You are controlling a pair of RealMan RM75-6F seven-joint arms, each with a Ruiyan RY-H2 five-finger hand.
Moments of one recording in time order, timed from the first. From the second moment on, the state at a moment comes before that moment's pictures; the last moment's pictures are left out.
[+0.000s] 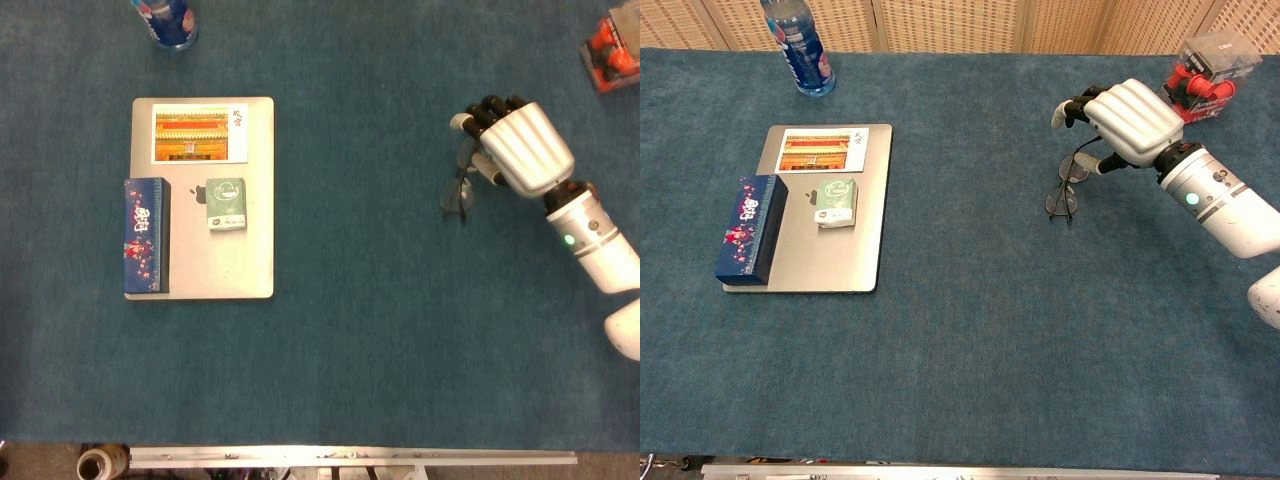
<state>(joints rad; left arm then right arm) 0.00 -1.13 -0.01 -1.59 1.44 1.48 0.04 0.68 -1.91 0.03 -0.50 -1.63 1.25 0.16</state>
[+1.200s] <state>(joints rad) 0.00 -1.13 -0.01 -1.59 1.44 1.48 0.05 0.68 -1.87 0.01 -0.56 -1.63 1.27 0.20</state>
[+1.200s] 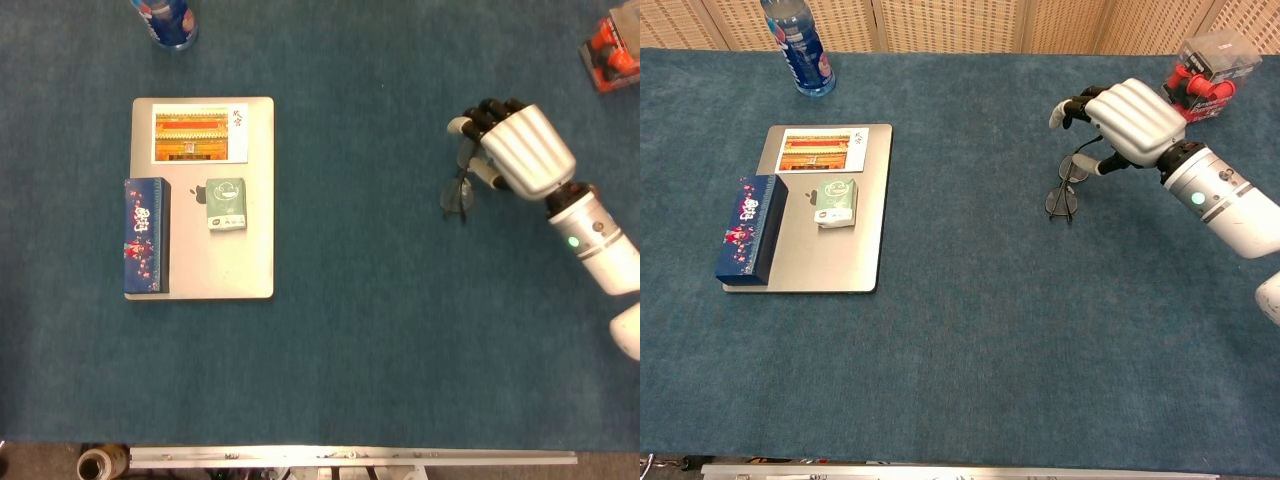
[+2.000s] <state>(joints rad) 0.00 -1.13 -0.01 -1.58 1.44 1.48 0.02 0.71 -1.99 0.04 -0.42 -1.59 1.20 0.20</state>
